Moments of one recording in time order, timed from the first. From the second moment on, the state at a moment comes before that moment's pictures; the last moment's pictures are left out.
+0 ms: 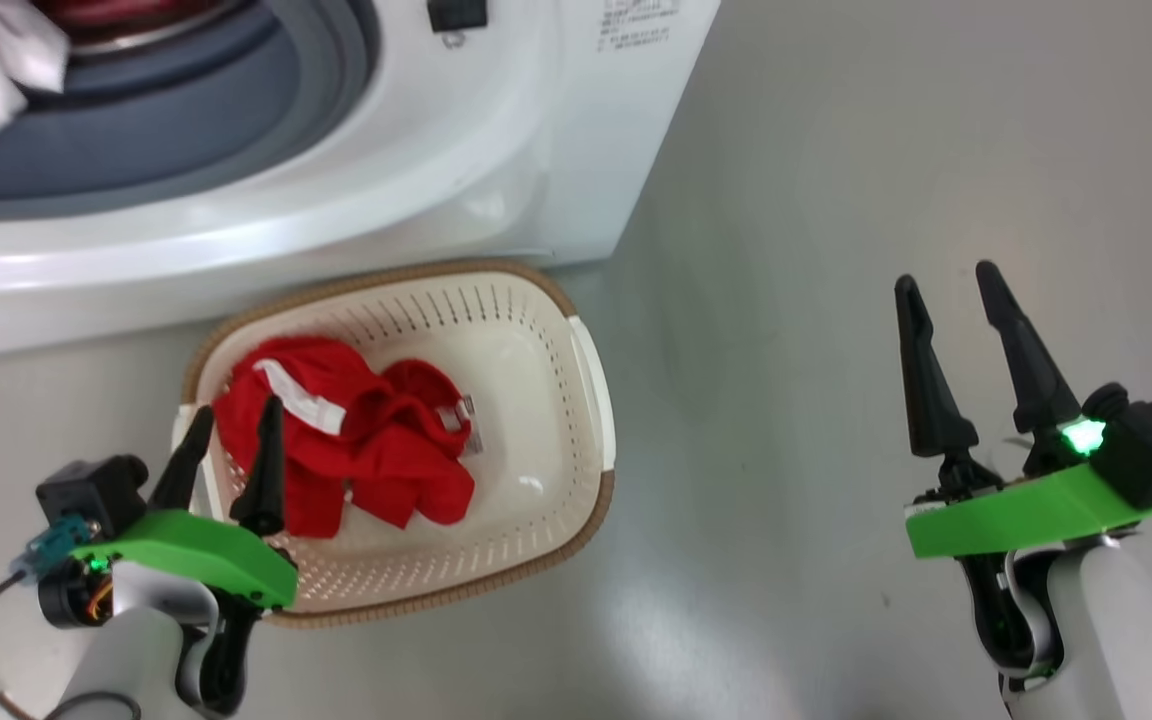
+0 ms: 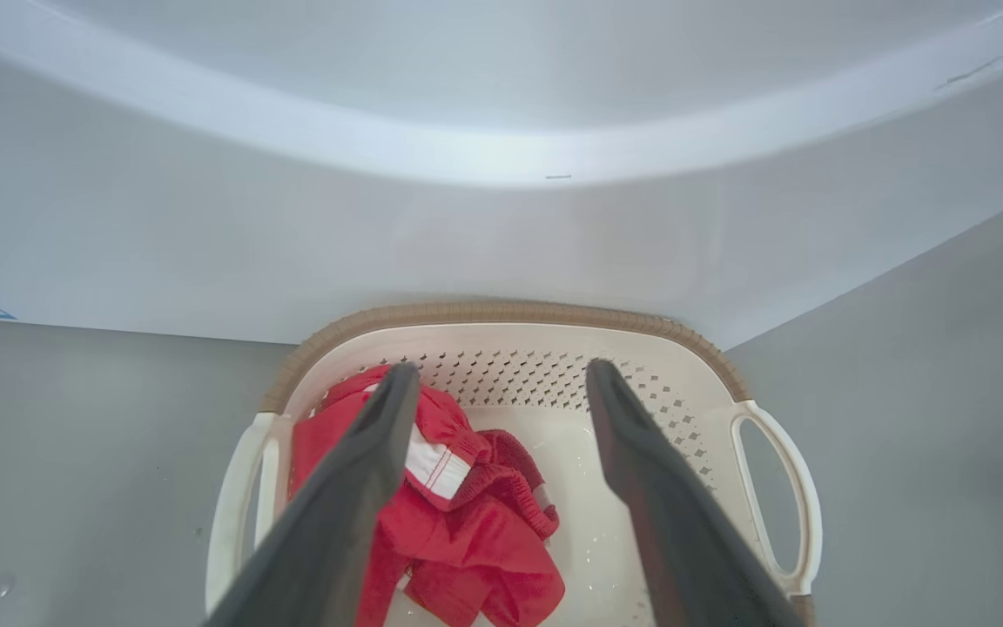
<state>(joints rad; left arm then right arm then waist) -0.50 0.16 -0.13 0.73 -0.56 -0.13 -0.26 -0.25 -0.05 0.02 0.13 0.36 0.13 -0.26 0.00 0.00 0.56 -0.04</state>
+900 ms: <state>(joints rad) -0.23 0.11 0.03 0.38 -0.37 -0.13 -0.26 -0.08 -0.05 0.01 0.18 0.34 0.13 -0.26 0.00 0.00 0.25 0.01</state>
